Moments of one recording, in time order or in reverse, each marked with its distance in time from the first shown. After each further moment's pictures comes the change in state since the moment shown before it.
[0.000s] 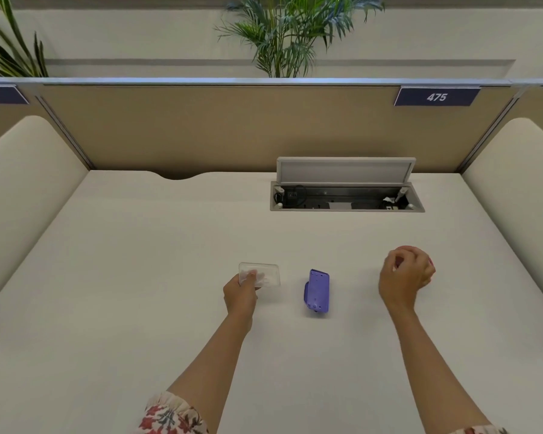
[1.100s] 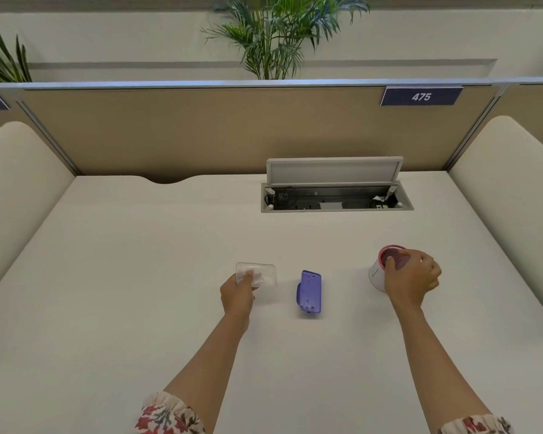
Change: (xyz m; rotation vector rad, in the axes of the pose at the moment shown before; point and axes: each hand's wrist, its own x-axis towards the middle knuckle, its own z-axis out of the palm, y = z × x) left_hand 0.001 0.002 0.012 0.022 -0.025 0.013; right_hand 0.020 0.020 -0.015 -0.203 -0.034 0.104
